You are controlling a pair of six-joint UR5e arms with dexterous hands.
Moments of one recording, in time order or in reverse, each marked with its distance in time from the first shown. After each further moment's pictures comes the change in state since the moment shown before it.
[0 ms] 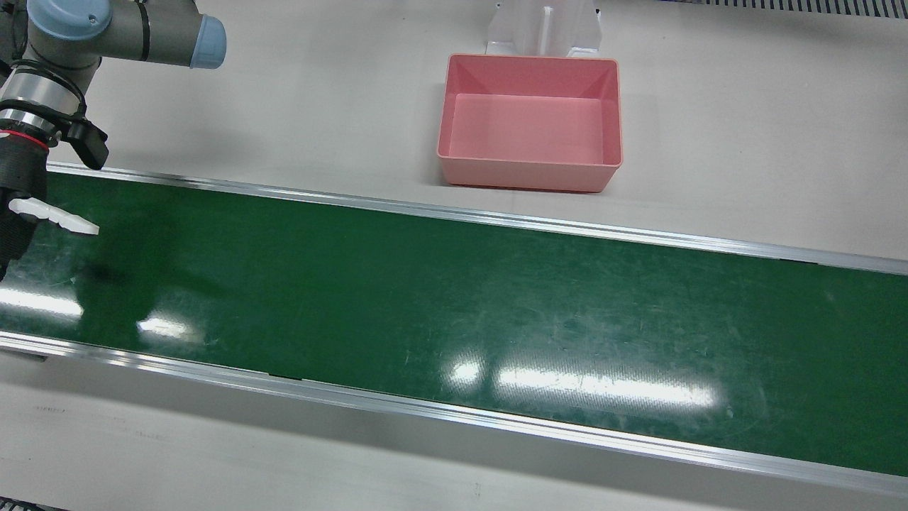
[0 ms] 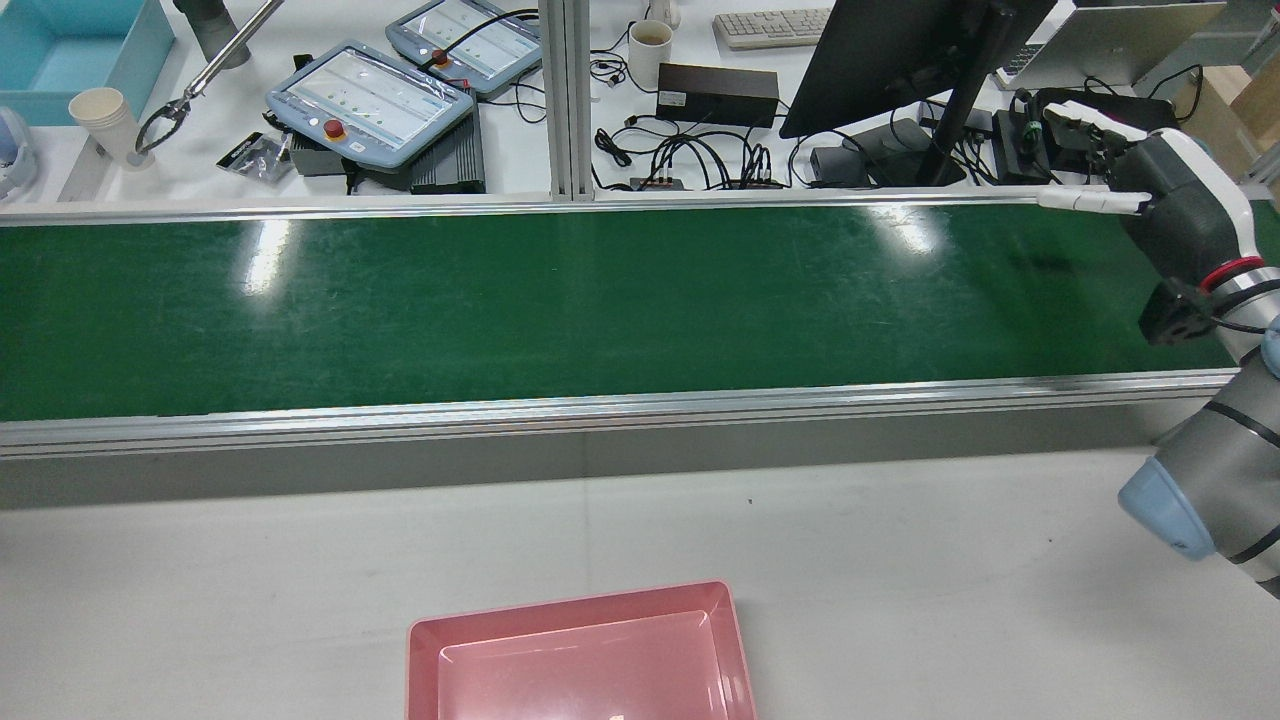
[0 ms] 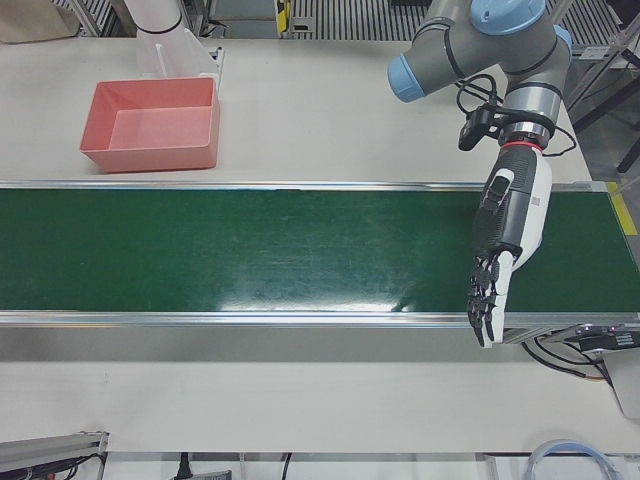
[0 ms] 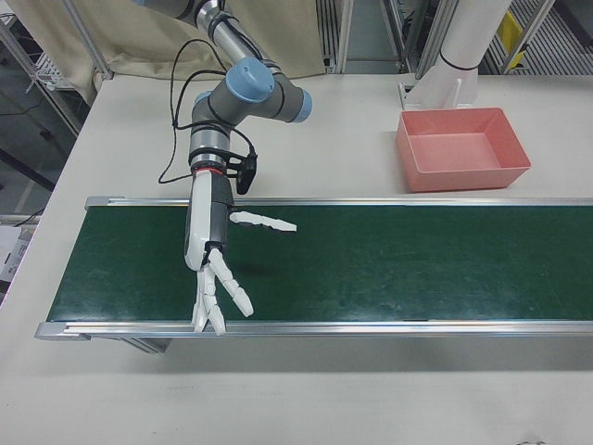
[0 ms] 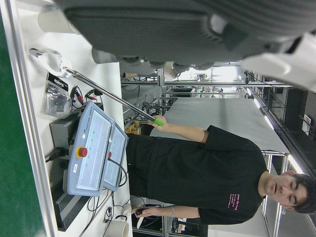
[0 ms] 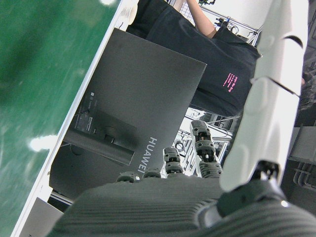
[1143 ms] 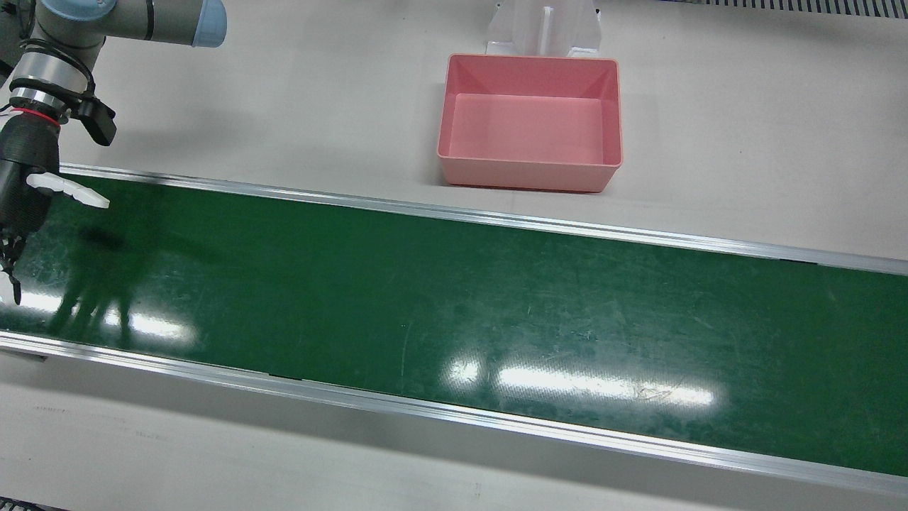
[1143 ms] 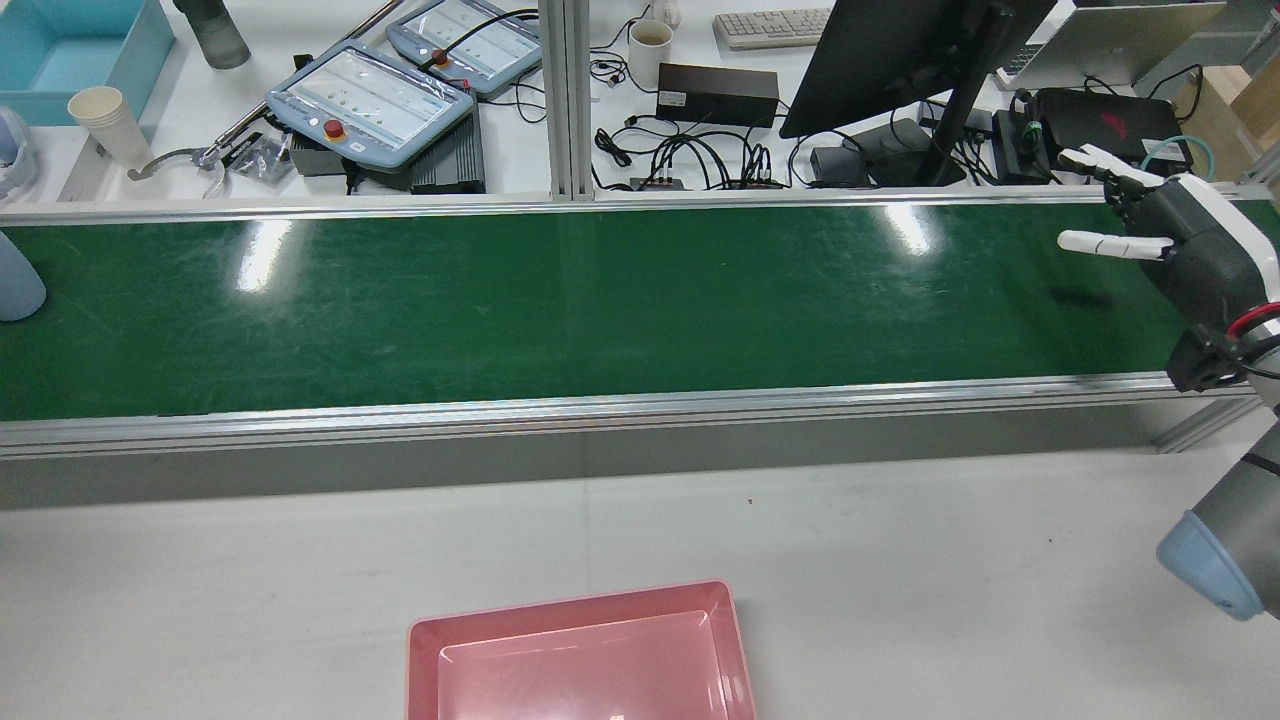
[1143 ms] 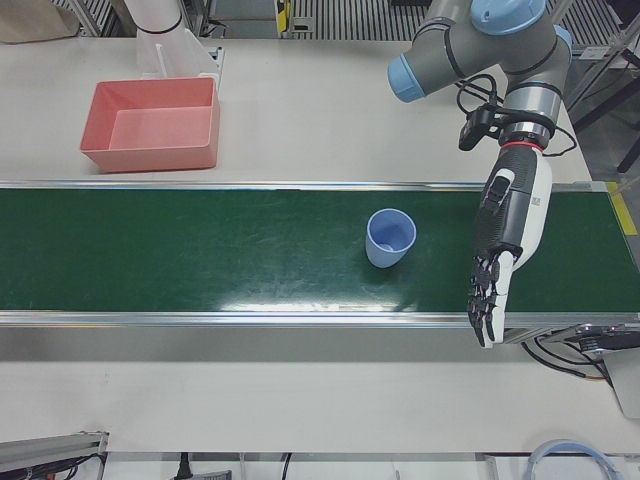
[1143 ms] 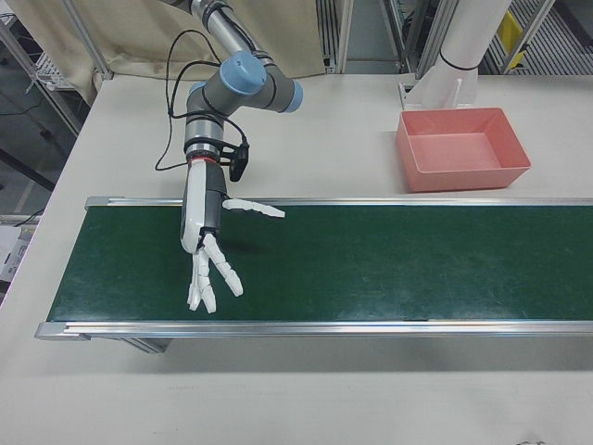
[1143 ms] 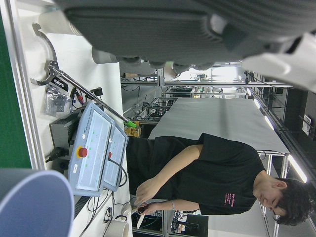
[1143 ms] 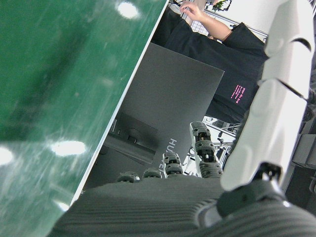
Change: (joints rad) left arm 0.000 0.000 0.001 0.000 0.000 0.000; right arm -0.036 -0.104 0.055 0.000 -0.001 0.004
